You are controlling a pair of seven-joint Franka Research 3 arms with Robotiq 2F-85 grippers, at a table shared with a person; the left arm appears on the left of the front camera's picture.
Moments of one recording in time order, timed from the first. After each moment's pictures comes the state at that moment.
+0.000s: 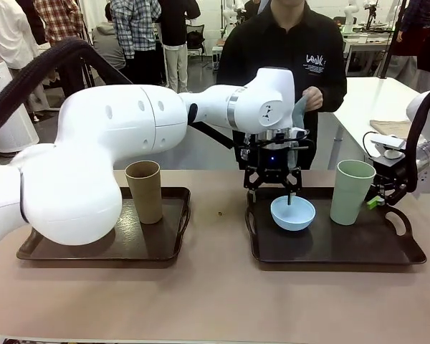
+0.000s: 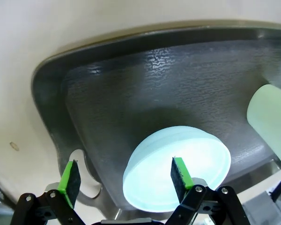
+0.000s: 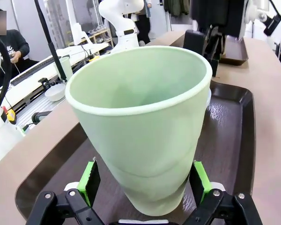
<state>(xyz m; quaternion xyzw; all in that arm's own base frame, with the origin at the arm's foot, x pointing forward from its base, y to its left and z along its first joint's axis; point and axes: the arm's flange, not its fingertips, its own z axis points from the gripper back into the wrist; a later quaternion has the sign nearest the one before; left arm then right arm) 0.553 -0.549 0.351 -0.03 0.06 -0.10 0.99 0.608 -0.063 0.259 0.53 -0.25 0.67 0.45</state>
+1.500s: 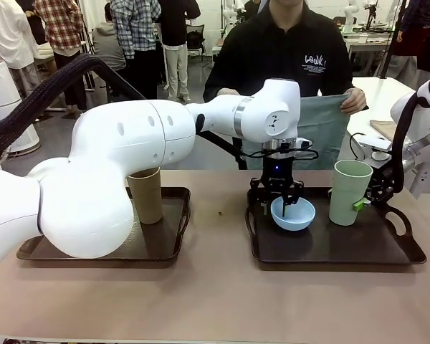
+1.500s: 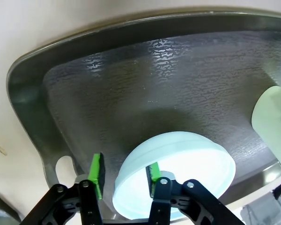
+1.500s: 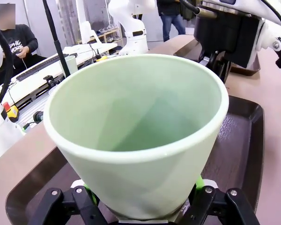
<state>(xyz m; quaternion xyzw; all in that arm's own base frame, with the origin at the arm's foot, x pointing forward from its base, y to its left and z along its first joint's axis) 0.549 -0.559 0.334 -0.02 0.08 -0.11 0.99 0.607 -0.031 0.256 0.54 -0.24 0.69 0.42</state>
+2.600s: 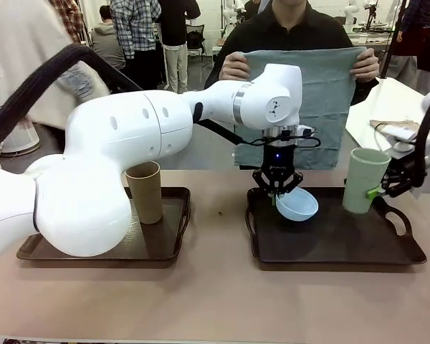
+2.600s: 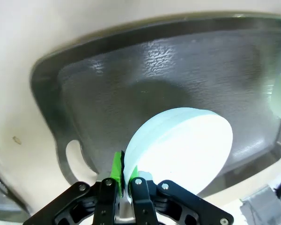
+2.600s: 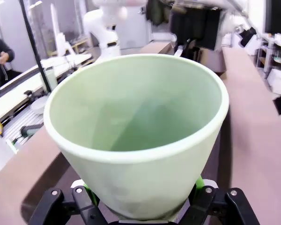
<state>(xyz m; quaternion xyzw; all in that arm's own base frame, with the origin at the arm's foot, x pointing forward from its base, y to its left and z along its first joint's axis) 0.548 -0.556 0.378 -0.03 0.05 -0.12 0.99 0.599 -0.089 0.296 0.52 -0.31 0.64 0.48</state>
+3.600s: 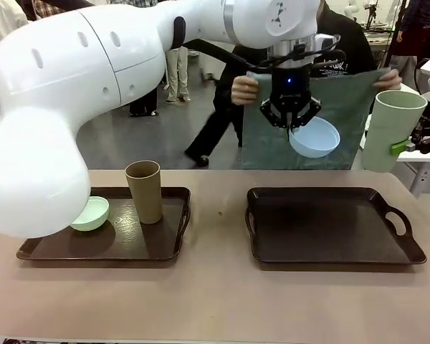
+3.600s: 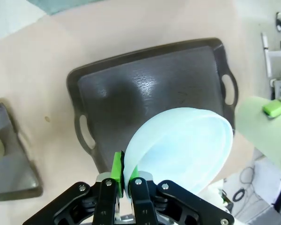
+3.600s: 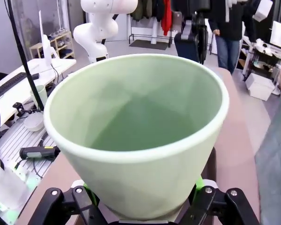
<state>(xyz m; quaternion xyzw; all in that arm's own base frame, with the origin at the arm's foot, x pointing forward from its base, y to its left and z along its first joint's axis) 0.503 -0.554 0.557 -0.06 -0.07 -0.12 0.99 0.530 -0.078 0.448 0.45 -0.35 0.65 0.49</state>
